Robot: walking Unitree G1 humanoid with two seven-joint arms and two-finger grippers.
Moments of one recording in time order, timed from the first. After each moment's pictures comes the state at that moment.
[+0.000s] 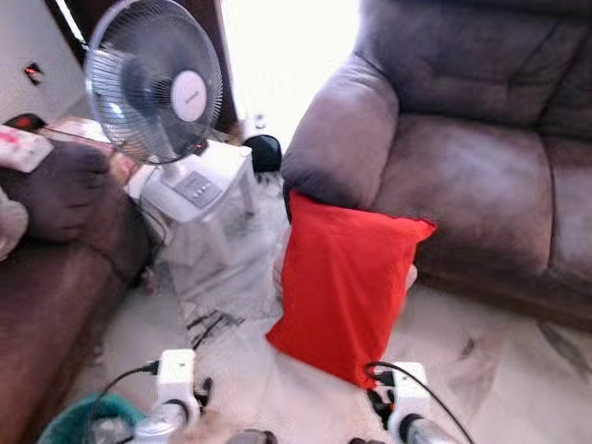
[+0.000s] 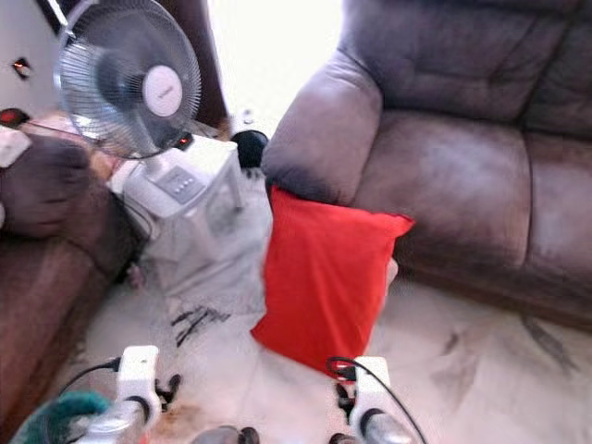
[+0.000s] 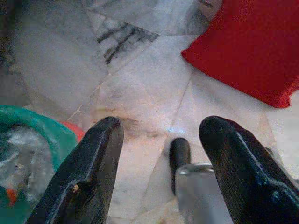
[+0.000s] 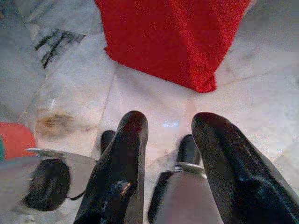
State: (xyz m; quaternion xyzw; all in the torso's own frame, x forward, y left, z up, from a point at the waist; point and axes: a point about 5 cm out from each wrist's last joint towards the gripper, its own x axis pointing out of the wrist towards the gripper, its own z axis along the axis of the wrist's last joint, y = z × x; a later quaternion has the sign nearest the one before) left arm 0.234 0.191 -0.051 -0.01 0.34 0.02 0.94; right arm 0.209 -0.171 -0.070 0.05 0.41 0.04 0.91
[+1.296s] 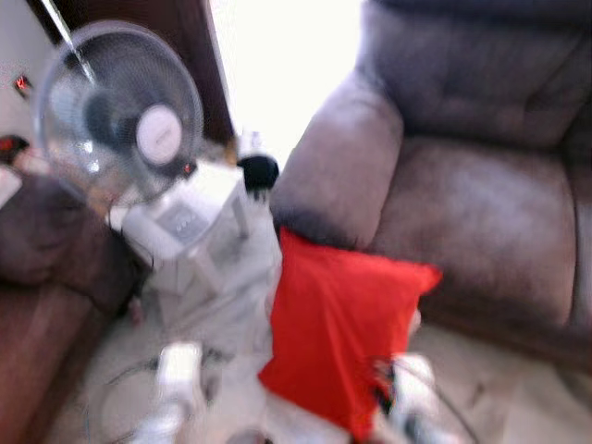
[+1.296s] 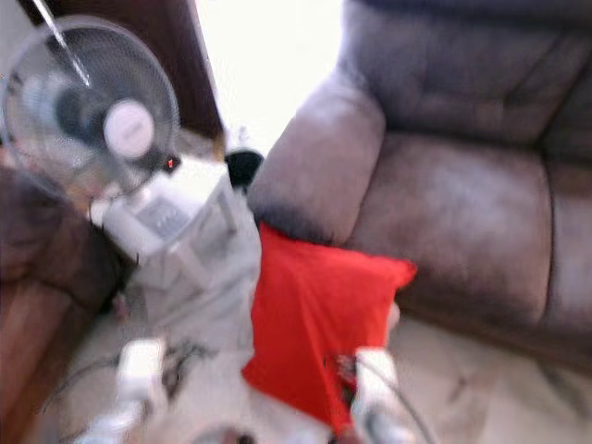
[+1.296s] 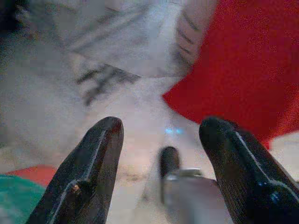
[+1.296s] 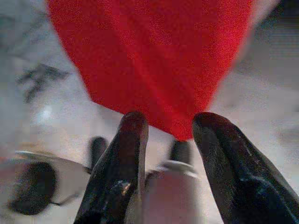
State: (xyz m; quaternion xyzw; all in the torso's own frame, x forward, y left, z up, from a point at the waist) left arm 0.239 0.183 -0.048 -0.01 0.33 0.01 0.94; right arm 0.211 -0.177 -0.068 0.04 0.40 0.04 0.91
